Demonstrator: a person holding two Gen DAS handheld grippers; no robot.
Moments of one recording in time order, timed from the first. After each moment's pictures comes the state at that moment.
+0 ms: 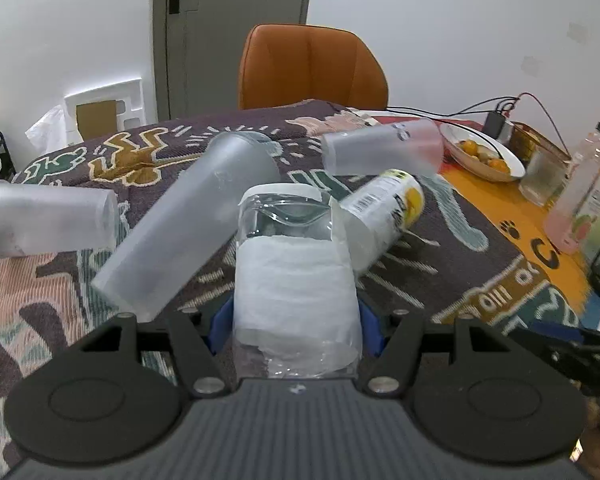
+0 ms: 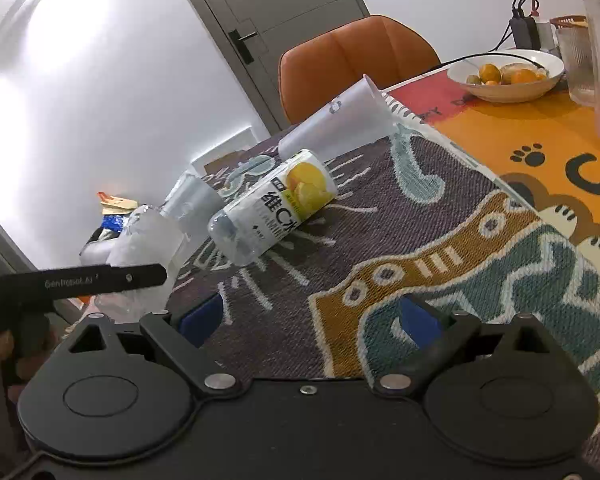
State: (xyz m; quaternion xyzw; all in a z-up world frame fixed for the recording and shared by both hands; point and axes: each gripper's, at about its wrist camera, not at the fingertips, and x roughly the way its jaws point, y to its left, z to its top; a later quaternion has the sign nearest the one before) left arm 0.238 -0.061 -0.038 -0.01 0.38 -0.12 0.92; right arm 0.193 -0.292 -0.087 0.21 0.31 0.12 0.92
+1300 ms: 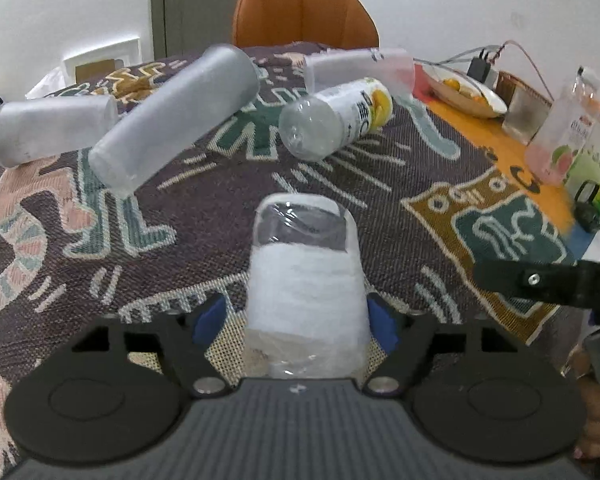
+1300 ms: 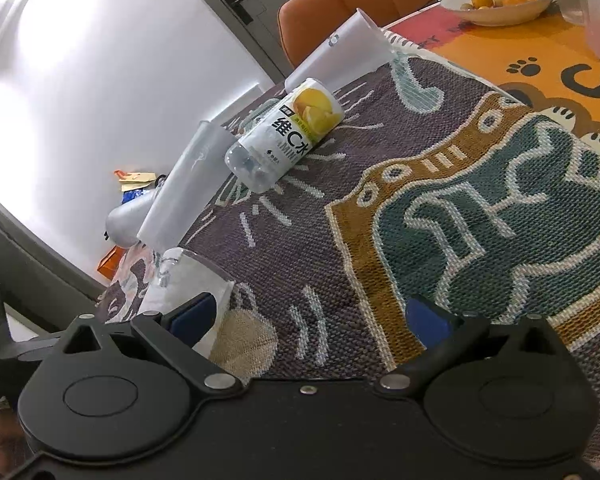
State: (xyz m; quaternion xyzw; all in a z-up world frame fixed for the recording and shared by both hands) left arm 0.163 -0.070 -0.068 -0.01 0.43 -0.12 0.90; right arm 0.169 -0.289 -0.108 0.25 0.38 0.15 0.88
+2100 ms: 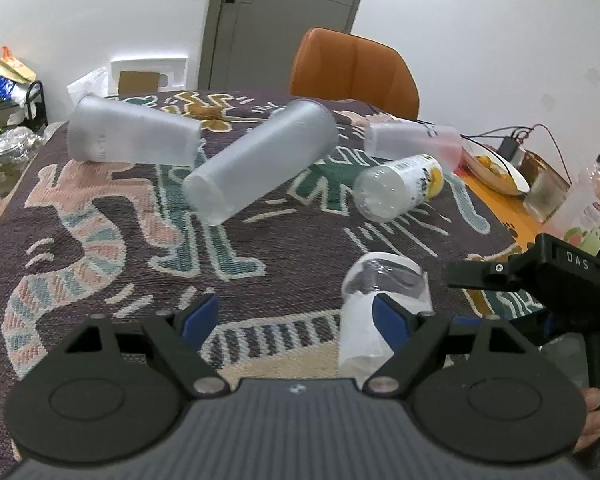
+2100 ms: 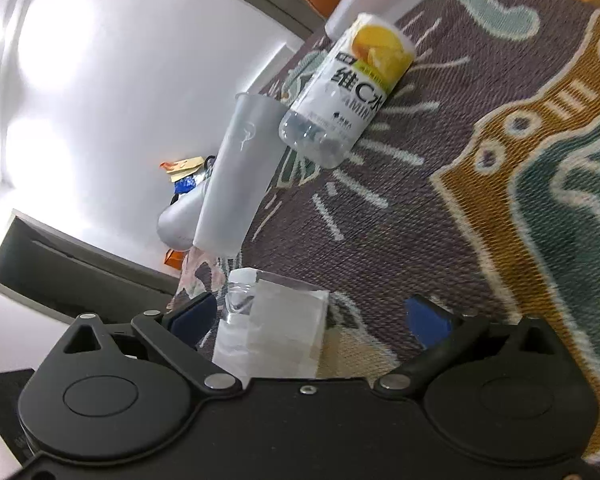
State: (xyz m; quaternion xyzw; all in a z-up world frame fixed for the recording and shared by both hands) left arm 0.153 0.003 -0.051 -0.09 0.38 -0.07 0.92; right arm 0.228 -0.250 -0.123 0.36 0.43 0.23 0.80
